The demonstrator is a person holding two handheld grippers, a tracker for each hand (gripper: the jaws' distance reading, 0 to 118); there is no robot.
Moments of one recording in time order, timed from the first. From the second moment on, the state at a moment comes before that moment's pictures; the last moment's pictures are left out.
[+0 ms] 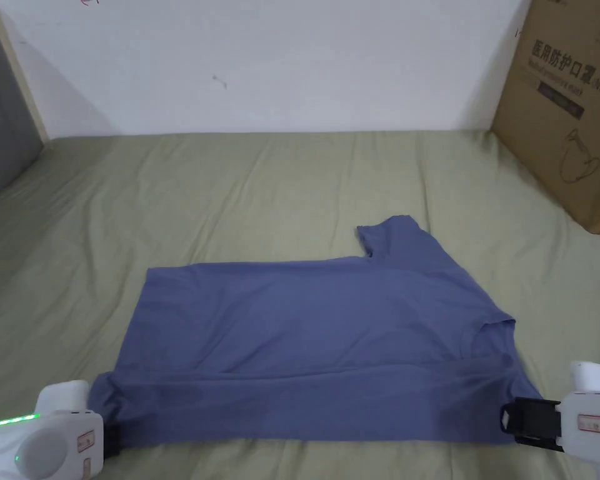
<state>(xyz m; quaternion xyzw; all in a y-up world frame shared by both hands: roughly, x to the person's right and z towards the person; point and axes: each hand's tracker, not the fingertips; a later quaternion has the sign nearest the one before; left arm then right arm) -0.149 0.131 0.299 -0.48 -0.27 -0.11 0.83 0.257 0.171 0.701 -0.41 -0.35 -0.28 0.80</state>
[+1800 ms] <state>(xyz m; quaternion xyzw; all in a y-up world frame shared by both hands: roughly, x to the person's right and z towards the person) -0.154 0.183 0.325 -0.49 -0.28 -0.11 0.82 0.248 0.188 0.676 -0.45 -0.32 -0.20 0.81</state>
